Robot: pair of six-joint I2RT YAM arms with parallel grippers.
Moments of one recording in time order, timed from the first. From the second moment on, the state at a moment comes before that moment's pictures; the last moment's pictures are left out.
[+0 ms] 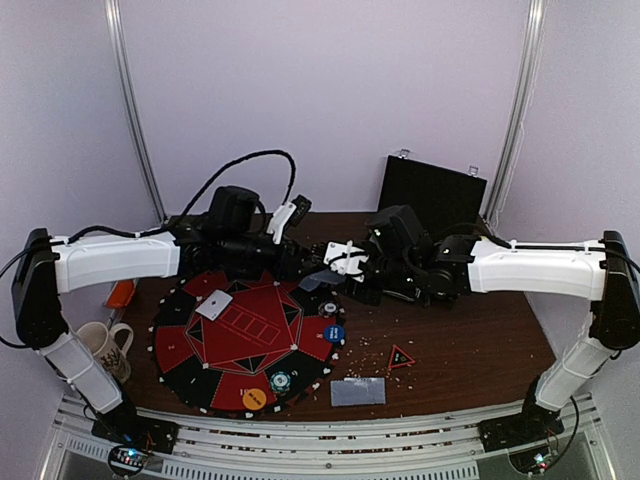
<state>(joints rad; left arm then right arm) -0.77 1.59 1.17 -0.06 0.40 -0.14 0.94 1.59 1.19 -0.22 0.07 -0.55</state>
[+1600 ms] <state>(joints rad) -0.76 1.49 1.17 -0.15 0.48 -0.06 0.94 1.59 1.19 -0.22 0.10 -0.57</state>
